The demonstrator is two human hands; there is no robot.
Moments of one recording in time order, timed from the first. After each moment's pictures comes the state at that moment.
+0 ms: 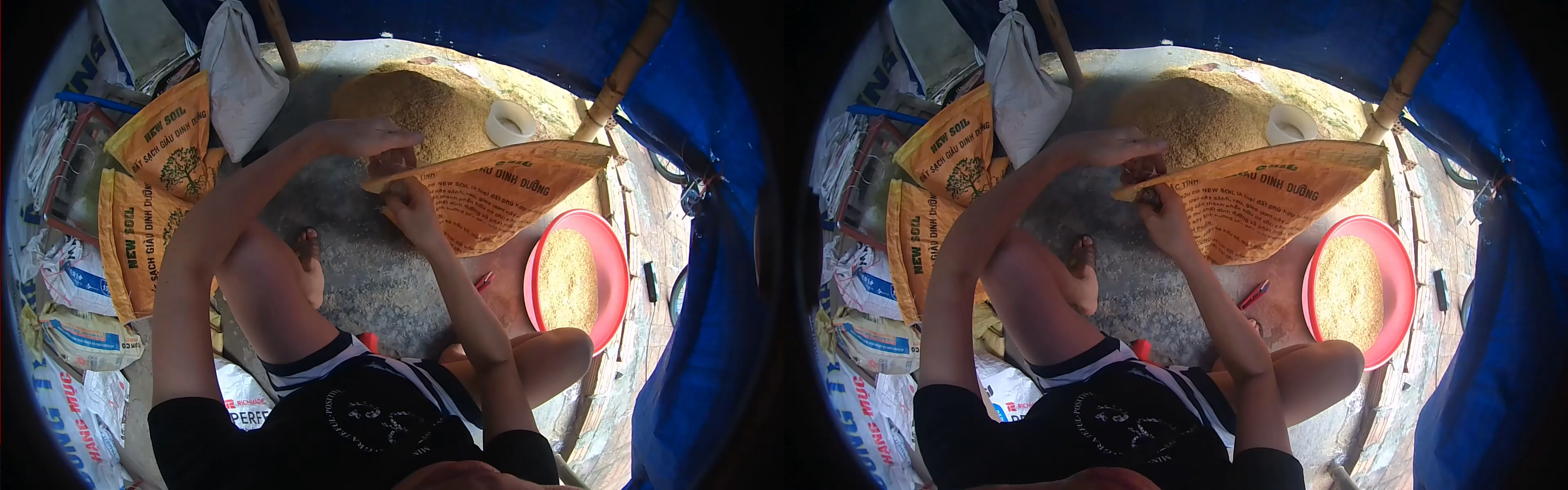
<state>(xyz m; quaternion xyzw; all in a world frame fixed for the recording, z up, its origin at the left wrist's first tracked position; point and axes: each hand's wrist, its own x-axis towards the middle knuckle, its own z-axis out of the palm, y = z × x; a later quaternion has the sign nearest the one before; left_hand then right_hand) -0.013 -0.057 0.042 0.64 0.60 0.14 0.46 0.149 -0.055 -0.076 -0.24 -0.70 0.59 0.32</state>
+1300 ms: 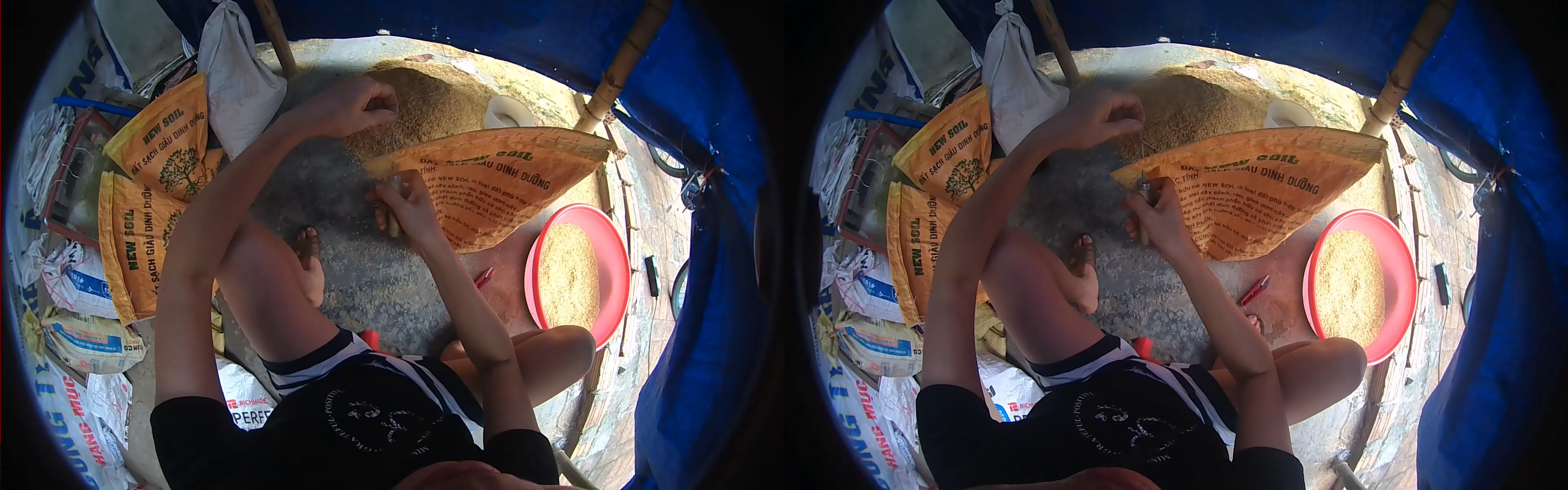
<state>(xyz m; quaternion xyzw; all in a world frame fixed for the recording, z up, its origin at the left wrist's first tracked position) -0.031 -0.062 0.064 0.77 0.59 0.20 0.12 0.150 -0.070 -0.044 -0.28 -0.52 0.76 0.27</state>
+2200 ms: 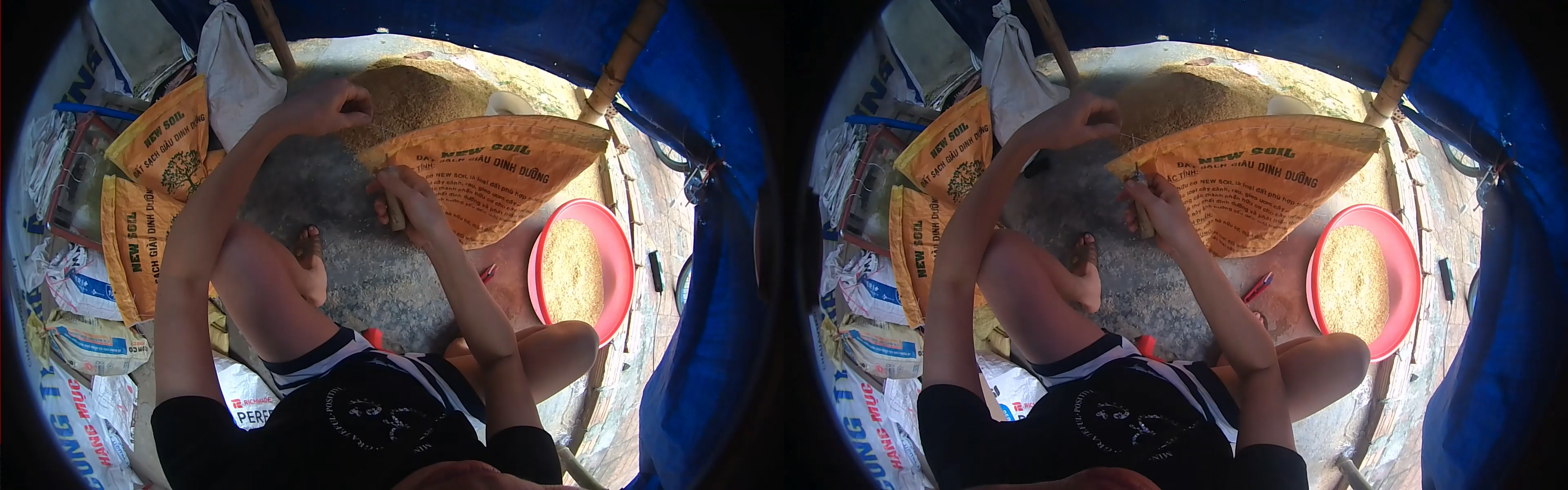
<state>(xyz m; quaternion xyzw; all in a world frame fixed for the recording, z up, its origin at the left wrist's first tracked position) -0.053 -0.070 0.062 0.76 0.61 0.14 0.18 0.154 -0.066 -0.038 -0.23 -0.43 0.84 0.24</state>
